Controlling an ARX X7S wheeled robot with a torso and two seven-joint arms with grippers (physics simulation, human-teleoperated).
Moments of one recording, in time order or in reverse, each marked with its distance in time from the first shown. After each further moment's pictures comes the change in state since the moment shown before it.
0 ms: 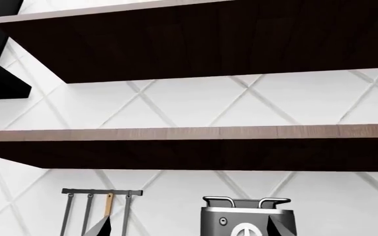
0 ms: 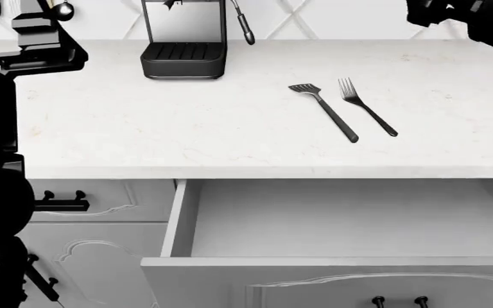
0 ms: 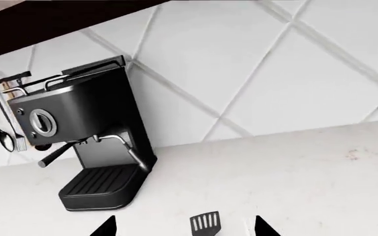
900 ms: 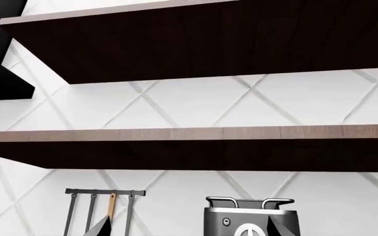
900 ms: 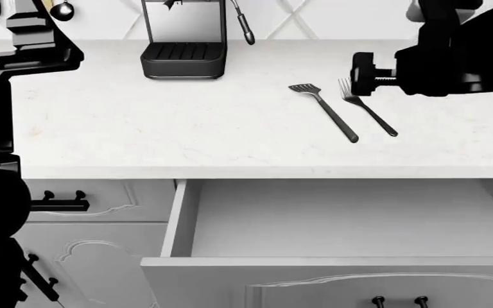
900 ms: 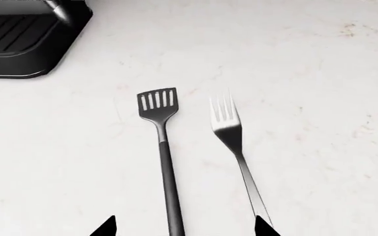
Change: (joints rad) left arm 0.002 -0.014 -0.003 0.004 -0.013 -0.001 -0.013; right arm 0.230 -0.401 -0.417 0.776 -0.409 0.129 -0.378
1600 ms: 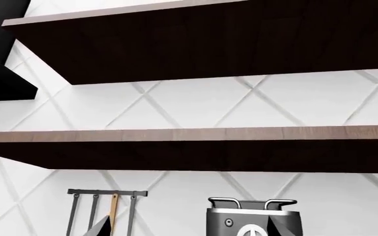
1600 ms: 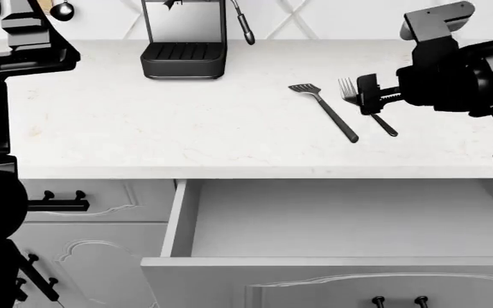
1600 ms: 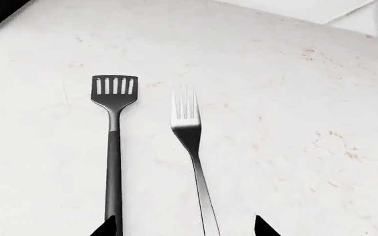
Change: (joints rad) left arm 0.006 -0.011 -0.005 0.000 -0.009 0.008 -0.006; right arm -0.087 0.034 -0.107 -0.091 -0.127 -0.123 -0.014
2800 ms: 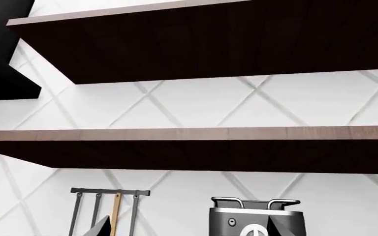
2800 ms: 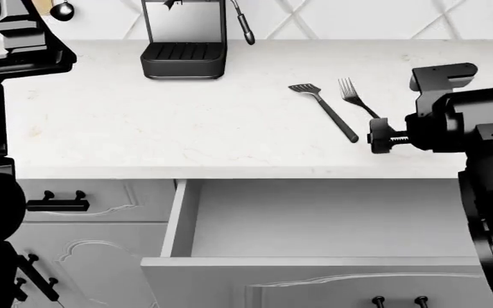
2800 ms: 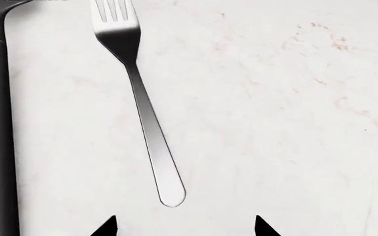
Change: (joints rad) left arm 0.014 -0.012 -0.005 -0.005 -0.012 0.019 -0.011; right arm -0.136 -0.081 0.443 0.248 -0.496 -0.002 -0.034
